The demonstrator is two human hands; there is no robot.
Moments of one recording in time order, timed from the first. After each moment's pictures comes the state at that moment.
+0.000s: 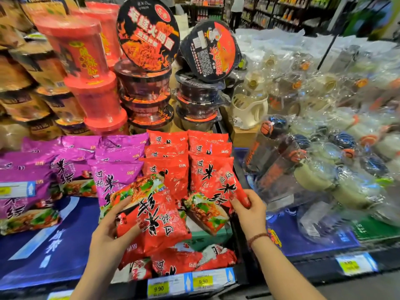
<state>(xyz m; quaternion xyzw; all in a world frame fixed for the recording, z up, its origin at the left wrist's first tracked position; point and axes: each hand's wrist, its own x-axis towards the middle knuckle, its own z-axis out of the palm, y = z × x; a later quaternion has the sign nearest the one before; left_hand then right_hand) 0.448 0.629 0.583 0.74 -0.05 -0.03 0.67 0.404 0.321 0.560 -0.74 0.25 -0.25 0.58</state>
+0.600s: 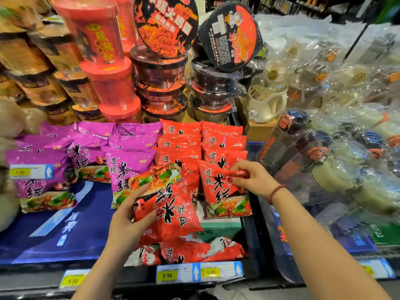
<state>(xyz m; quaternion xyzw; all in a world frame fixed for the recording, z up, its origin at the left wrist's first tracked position) 0.452 0.618 0.586 0.75 -0.04 -0.06 0.66 0.467 0.281 0.611 -0.89 0.02 0.02 0.46</state>
